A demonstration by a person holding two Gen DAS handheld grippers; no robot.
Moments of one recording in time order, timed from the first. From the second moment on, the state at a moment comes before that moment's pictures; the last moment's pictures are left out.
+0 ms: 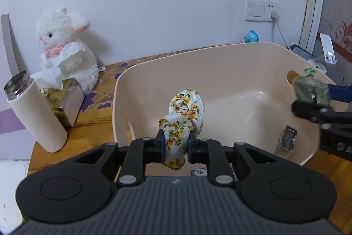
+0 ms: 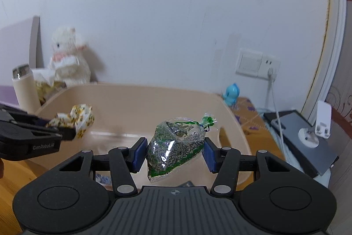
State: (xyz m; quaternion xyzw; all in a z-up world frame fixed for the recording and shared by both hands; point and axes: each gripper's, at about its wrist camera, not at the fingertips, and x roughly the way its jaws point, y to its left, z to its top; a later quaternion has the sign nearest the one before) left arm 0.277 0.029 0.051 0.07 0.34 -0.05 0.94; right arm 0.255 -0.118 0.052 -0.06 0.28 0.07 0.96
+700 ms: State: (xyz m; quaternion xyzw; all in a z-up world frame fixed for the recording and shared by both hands) left arm 0.177 0.070 0.084 0.04 0.32 -0.06 0.95; right arm 0.139 -0.137 0.060 -0.02 0.26 0.08 0.96
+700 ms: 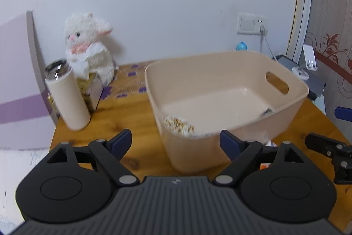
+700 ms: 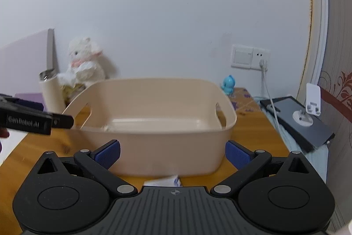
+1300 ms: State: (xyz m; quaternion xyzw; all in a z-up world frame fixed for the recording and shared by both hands) left arm 0.149 0.086 -0.010 0.00 0.42 -0.09 0.91; right arm 0.109 -0.093 -0.021 -0.05 0.35 0.12 0.93
